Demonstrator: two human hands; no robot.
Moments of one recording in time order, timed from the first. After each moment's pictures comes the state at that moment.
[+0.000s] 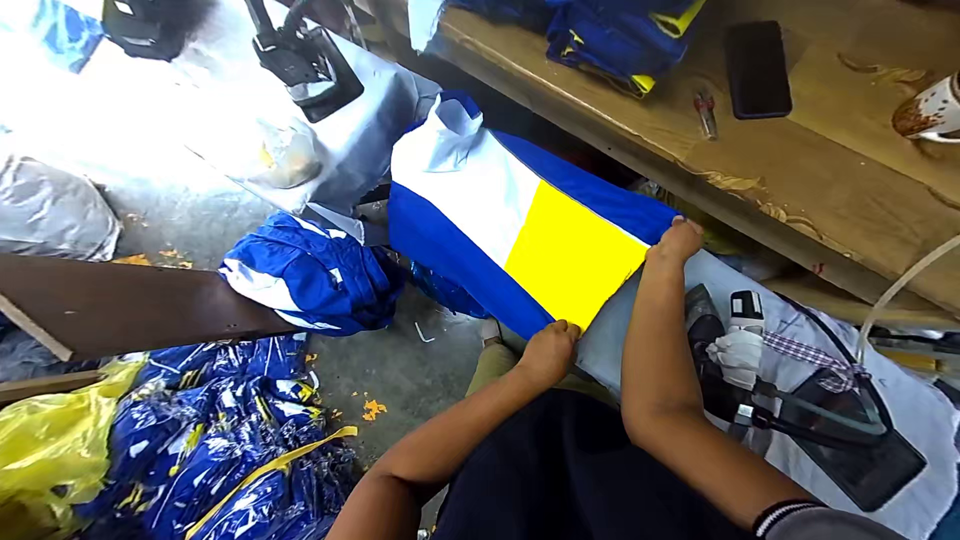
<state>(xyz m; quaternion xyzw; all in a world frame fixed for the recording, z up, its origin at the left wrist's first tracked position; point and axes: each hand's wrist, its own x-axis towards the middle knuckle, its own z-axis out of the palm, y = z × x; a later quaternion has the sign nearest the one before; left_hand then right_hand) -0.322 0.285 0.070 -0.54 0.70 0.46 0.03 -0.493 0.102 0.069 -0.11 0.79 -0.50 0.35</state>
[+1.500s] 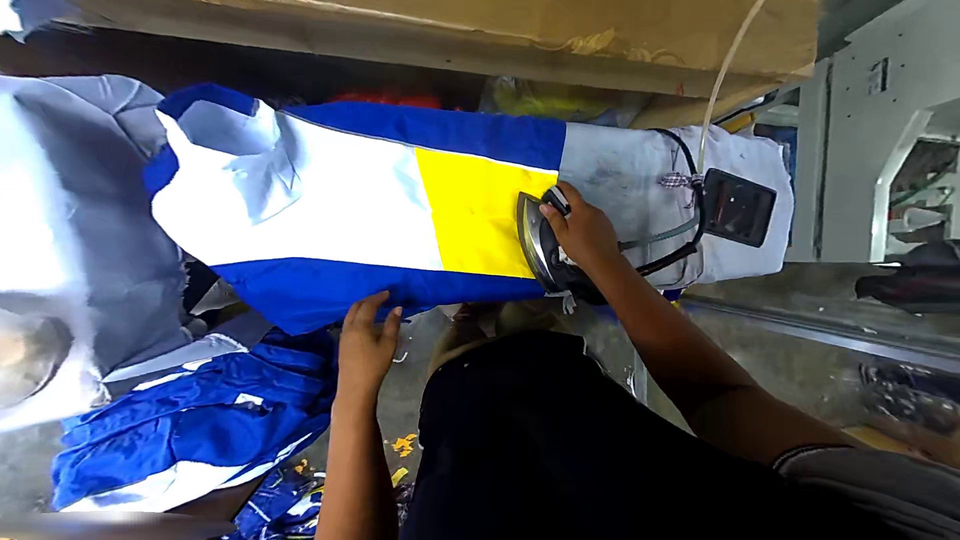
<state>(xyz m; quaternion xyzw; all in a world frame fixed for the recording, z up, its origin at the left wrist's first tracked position) -0.089 0.209 0.036 -0.56 0.71 0.41 -0.10 -0.435 0.219 0.101 -0.42 0.86 -0.03 0.29</state>
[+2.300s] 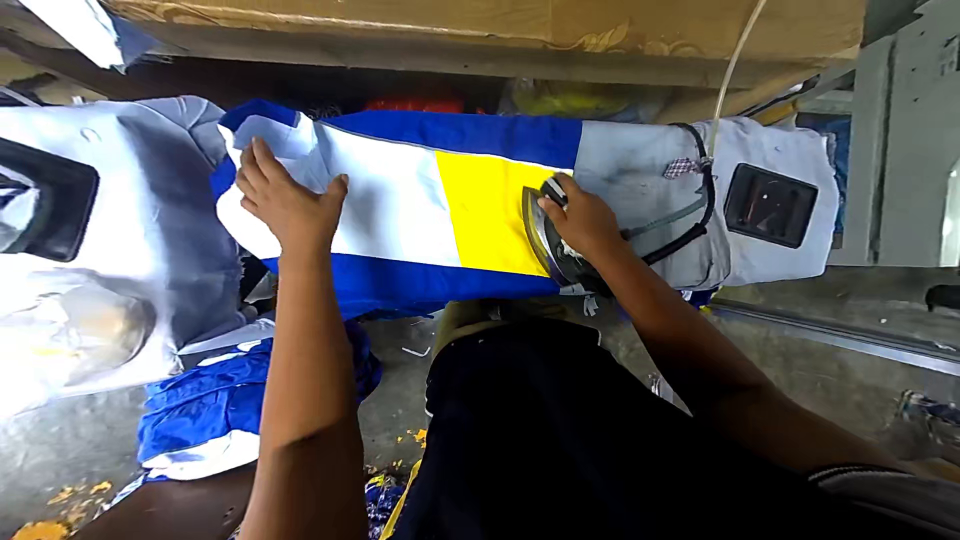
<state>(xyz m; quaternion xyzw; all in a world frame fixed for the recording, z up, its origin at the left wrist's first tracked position) -0.099 0.033 0.067 -0.65 0.71 0.20 -0.16 -0.432 0.200 0.106 -0.46 0.83 -0.03 0.32</state>
